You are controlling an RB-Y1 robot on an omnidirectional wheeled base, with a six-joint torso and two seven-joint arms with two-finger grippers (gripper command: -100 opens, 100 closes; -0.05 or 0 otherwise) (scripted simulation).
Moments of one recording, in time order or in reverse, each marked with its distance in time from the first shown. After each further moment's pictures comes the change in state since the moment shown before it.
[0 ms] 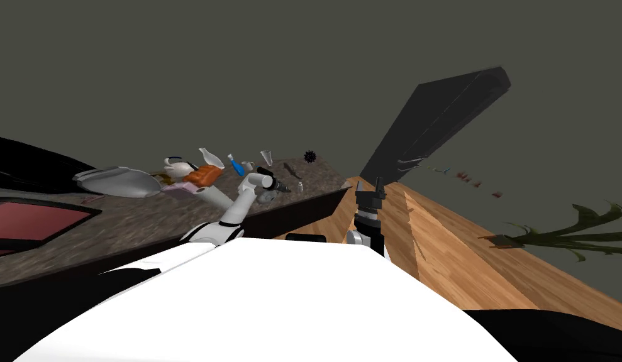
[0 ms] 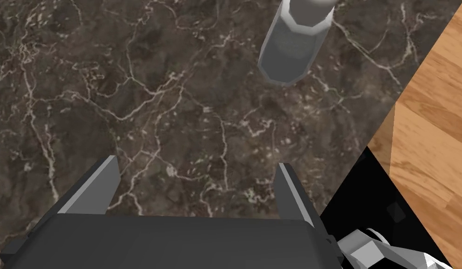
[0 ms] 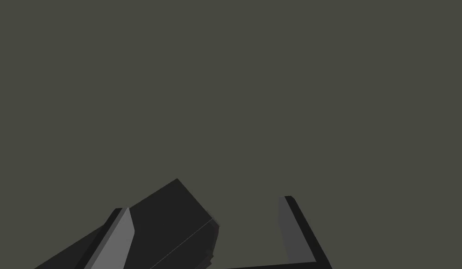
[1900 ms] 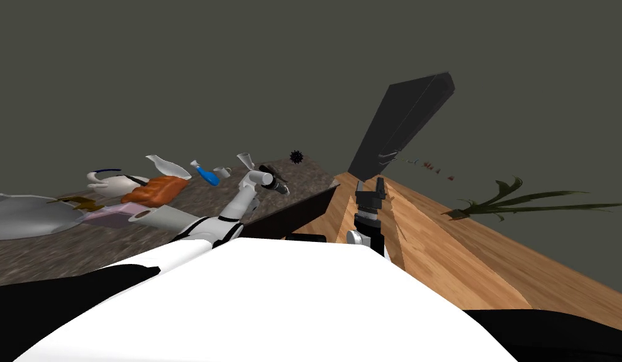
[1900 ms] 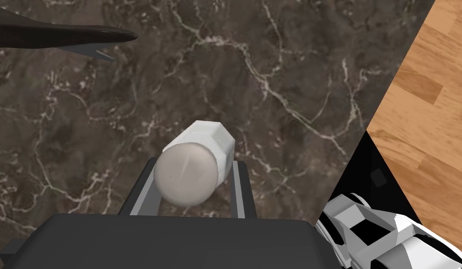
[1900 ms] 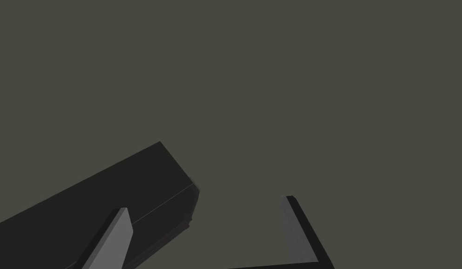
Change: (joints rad) left arm -0.061 0.042 -0.032 0.076 0.042 0.110 0.036; right arm 0.000 0.000 0.000 0.000 0.000 0.000 0.000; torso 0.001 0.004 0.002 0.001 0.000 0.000
